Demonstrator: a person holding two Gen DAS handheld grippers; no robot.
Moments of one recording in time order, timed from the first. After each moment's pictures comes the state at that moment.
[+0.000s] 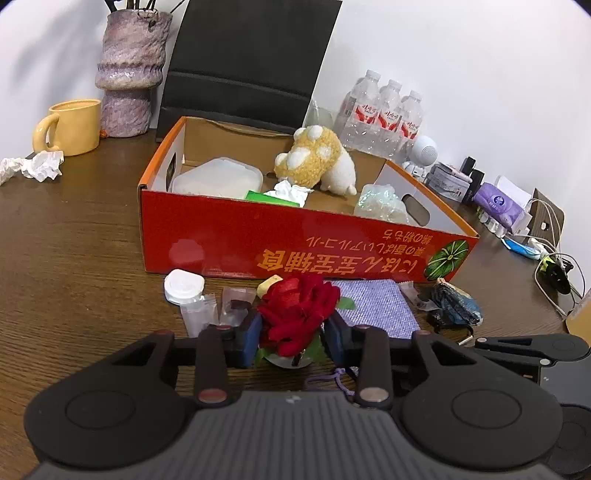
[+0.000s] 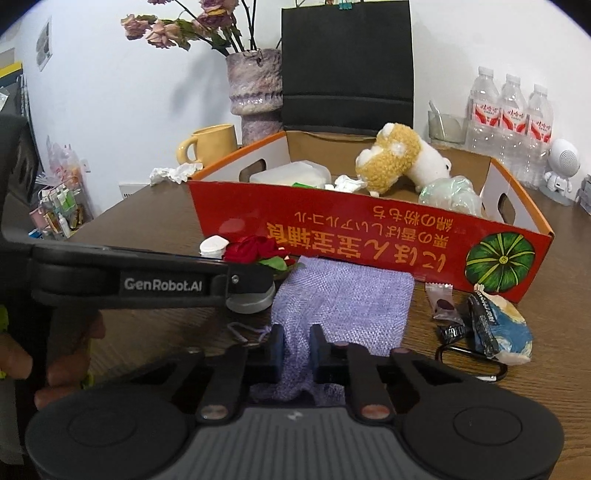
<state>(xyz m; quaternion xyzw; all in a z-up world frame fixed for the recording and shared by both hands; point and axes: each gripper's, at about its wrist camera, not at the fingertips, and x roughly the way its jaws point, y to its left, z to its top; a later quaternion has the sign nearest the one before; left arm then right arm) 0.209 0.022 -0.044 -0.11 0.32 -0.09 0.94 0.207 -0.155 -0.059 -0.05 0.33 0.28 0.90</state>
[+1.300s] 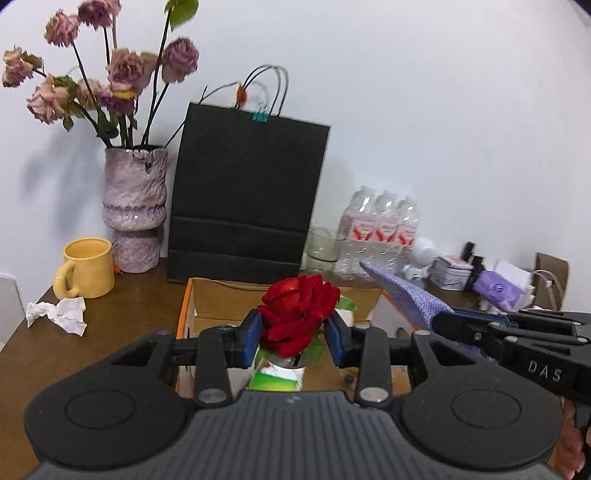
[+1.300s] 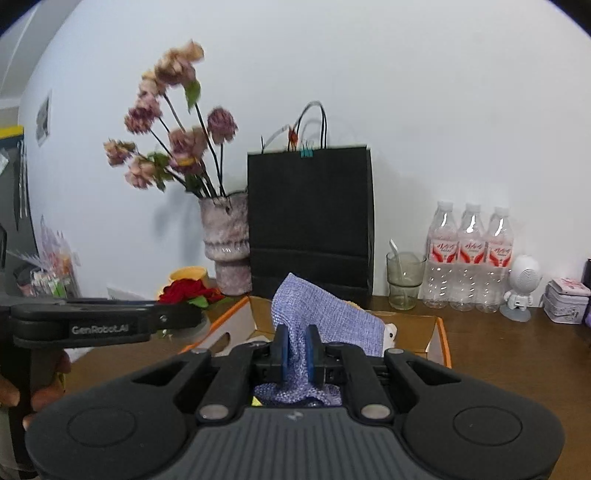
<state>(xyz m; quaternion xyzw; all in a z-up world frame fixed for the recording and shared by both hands) 0.252 0.029 0.073 -0.08 0.21 -0.05 0.97 0.268 -0.190 0.067 -0.01 0.20 0.26 0.94</state>
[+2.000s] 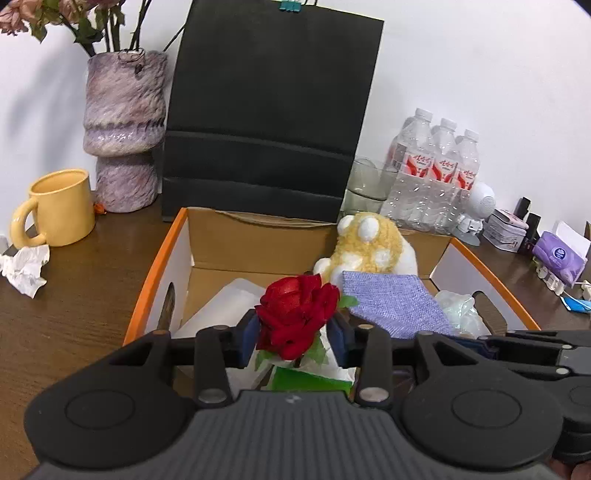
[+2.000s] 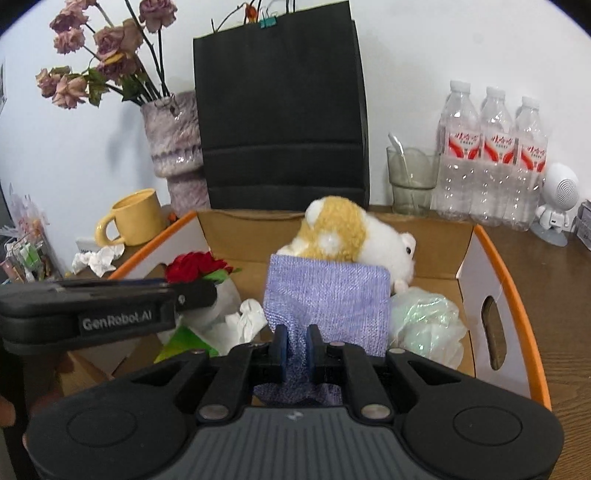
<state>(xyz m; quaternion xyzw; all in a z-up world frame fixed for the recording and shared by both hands) 0.344 0.026 -0.015 -0.08 0.29 -0.03 0.95 0.372 -0.152 -0.037 -0.01 0.32 0.24 0.92</state>
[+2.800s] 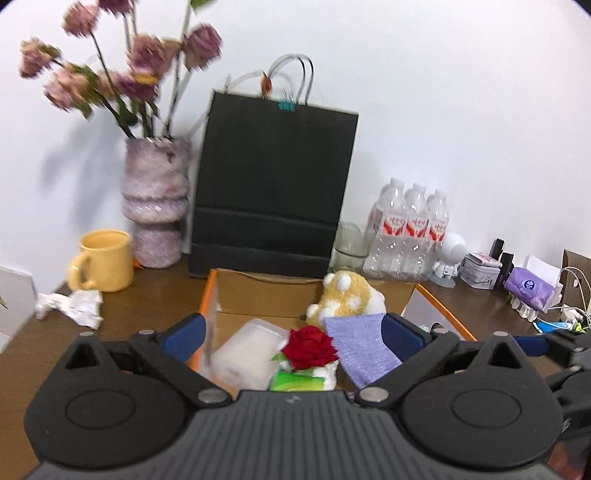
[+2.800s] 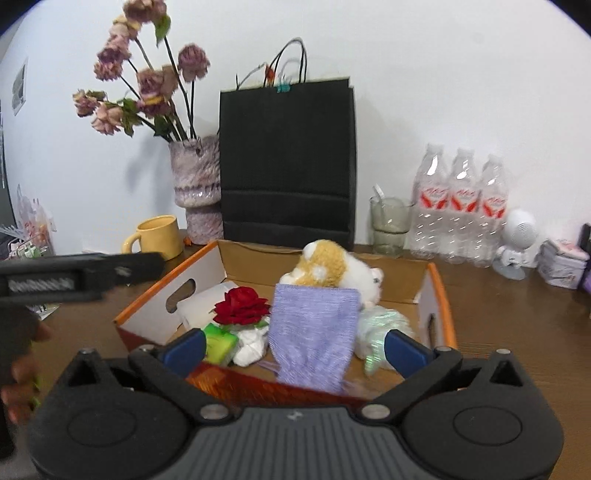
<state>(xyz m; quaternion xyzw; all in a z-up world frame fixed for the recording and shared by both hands) 0.236 0.039 0.049 -0.07 0.19 -0.01 0.98 0.278 -0.193 0.021 -0.04 0.25 0.22 0.94</state>
